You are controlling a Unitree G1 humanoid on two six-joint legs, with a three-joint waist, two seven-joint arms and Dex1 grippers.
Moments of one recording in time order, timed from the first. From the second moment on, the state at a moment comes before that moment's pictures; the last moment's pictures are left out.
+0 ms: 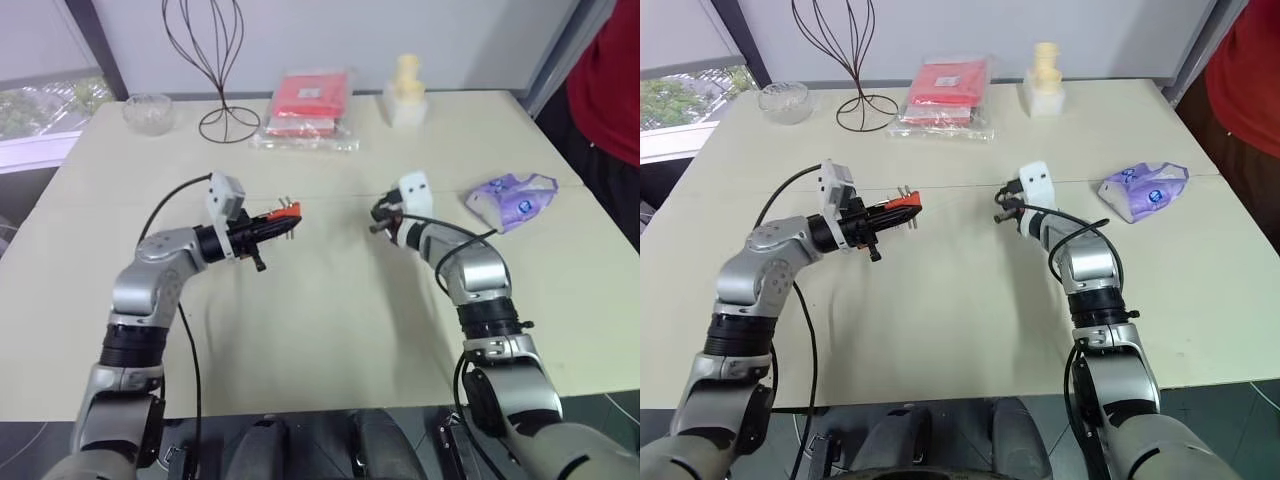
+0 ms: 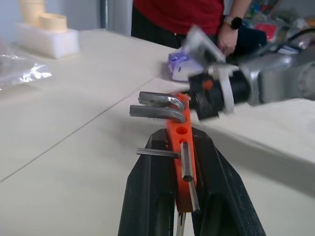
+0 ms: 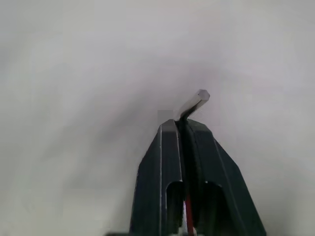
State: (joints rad) left arm -0.61 0.48 0.04 0.10 -0.50 0.49 -1.07; right arm -0.78 -0.26 -0.08 0.30 0.20 0.53 0.47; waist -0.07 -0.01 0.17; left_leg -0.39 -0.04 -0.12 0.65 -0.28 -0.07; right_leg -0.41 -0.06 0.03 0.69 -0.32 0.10
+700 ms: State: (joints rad) left arm -1.10 0.41 -0.05 0.66 -0.45 0.39 -1.44; right arm -0.87 0.00 -0.25 -0.06 0.80 0.61 0.38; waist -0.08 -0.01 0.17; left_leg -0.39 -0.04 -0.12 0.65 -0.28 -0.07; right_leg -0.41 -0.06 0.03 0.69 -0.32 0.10
